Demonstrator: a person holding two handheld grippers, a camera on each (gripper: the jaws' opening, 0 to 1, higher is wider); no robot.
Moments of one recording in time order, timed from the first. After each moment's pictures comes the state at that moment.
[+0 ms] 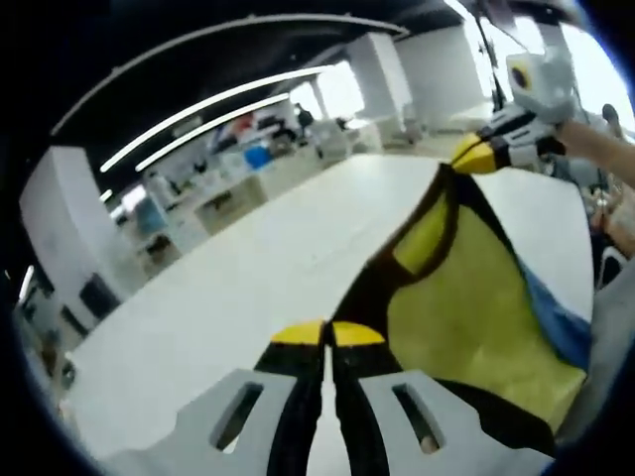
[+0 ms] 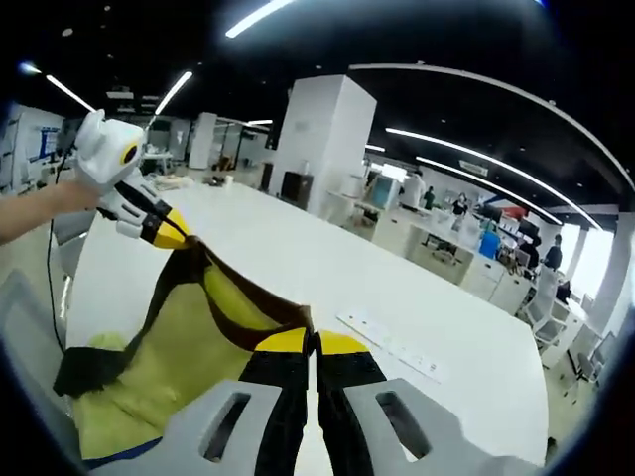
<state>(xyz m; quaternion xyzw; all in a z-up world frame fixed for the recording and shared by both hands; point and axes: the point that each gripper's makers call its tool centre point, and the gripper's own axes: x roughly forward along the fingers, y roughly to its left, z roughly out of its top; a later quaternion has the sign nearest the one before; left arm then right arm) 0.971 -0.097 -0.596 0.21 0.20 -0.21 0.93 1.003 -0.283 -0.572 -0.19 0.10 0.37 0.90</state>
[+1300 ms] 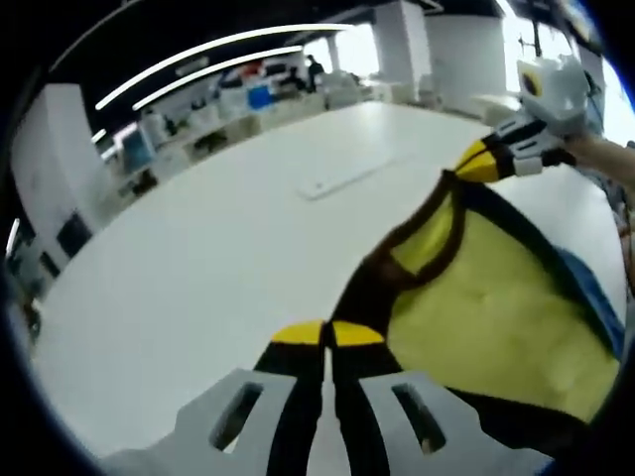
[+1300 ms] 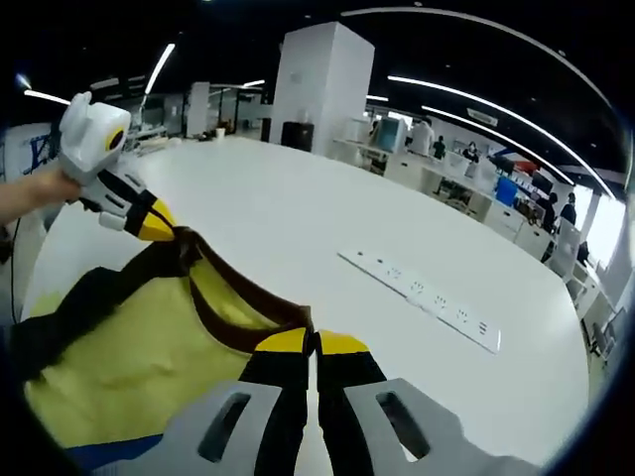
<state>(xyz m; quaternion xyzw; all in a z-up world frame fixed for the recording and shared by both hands) 1.058 -0.070 -0.732 0.15 0.31 -0.20 0.92 1.098 -0.265 -0.715 -0.19 0.21 0.38 0.88</state>
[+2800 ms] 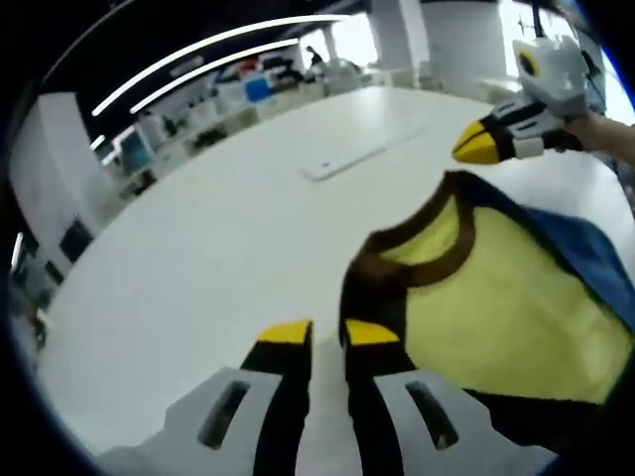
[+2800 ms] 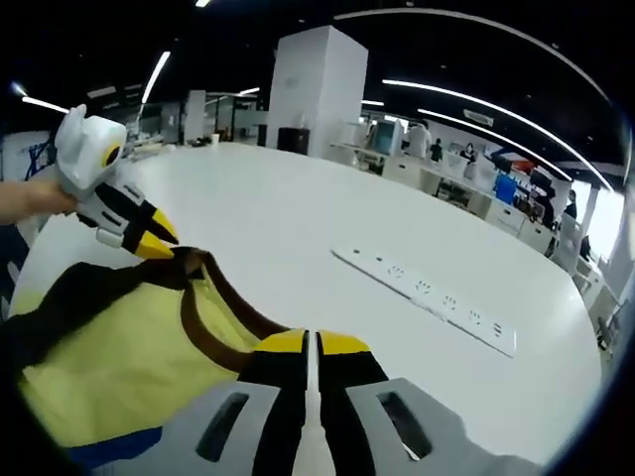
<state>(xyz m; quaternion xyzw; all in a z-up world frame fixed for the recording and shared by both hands) 1.071 -0.072 -0.752 0.18 0.31 -0.19 0.91 1.119 -0.255 -0.728 -0.17 0.19 0.38 0.89</state>
